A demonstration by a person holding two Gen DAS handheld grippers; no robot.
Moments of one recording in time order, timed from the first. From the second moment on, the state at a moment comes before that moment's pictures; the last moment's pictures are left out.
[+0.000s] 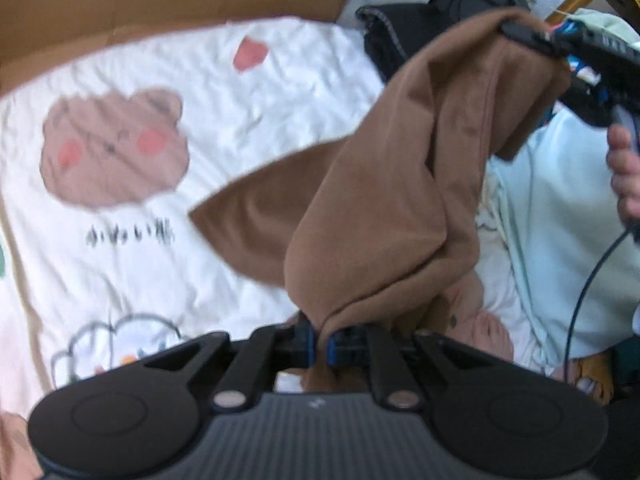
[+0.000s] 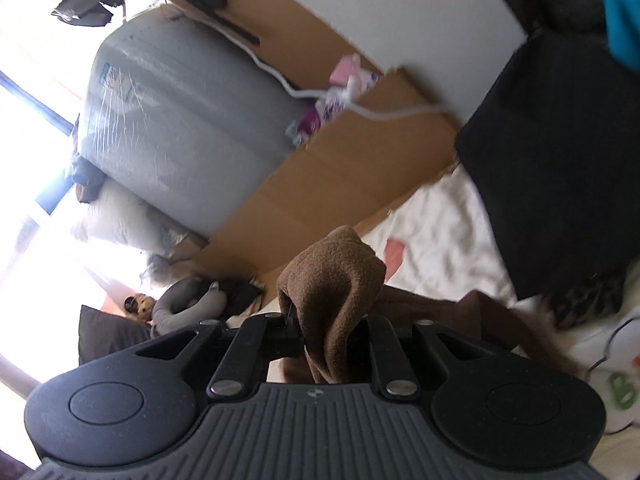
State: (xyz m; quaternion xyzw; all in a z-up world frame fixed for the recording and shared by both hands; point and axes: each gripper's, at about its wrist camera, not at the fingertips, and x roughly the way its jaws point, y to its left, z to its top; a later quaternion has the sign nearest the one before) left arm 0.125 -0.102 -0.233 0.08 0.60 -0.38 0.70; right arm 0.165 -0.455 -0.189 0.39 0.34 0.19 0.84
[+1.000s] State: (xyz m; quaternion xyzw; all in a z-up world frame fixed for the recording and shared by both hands) left arm 0.243 -0.080 -0.222 0.06 0.51 -0.31 0.80; right arm 0.173 -0.367 -0.268 0.29 0.48 0.20 0.81
